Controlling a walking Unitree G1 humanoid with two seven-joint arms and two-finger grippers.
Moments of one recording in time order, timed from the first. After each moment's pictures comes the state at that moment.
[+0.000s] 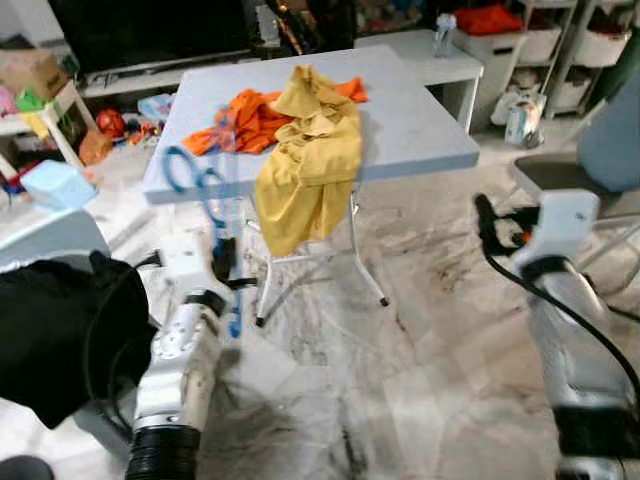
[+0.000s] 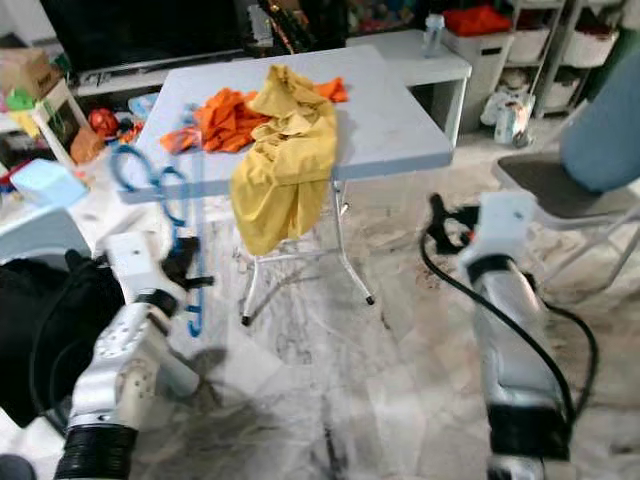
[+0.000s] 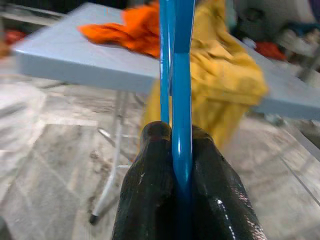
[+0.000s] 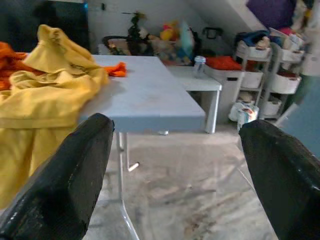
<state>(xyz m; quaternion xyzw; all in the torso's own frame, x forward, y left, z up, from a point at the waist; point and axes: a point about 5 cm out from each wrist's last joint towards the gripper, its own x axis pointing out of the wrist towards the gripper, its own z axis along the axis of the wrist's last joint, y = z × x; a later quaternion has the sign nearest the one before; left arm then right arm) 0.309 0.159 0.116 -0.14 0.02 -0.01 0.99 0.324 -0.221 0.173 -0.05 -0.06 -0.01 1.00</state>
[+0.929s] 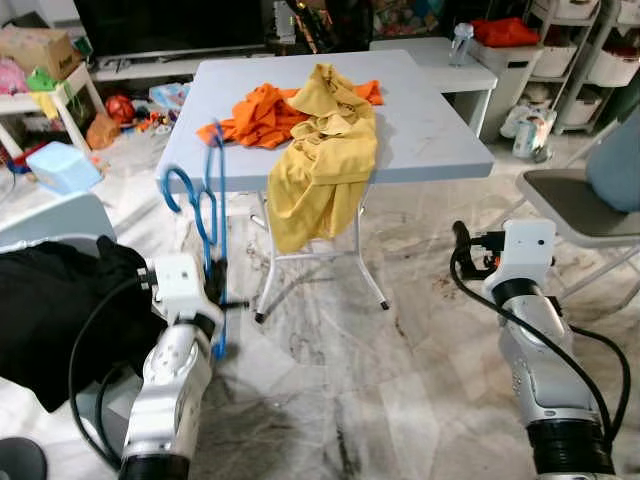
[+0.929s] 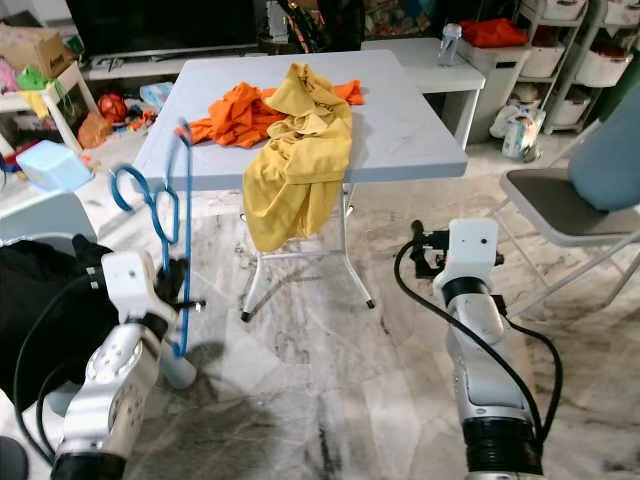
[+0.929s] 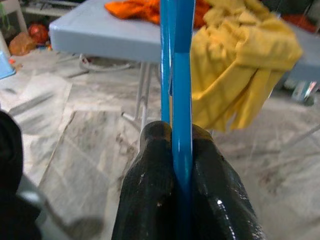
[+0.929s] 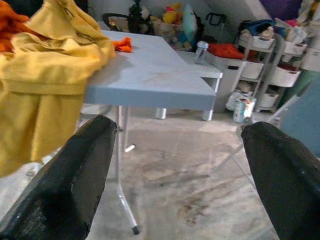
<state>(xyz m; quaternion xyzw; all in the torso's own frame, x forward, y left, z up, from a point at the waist) 0.287 0.165 0.090 -0.08 0.06 -0.01 0.99 0.313 -0.212 0.135 -0.08 -0.02 -0.05 0.99</state>
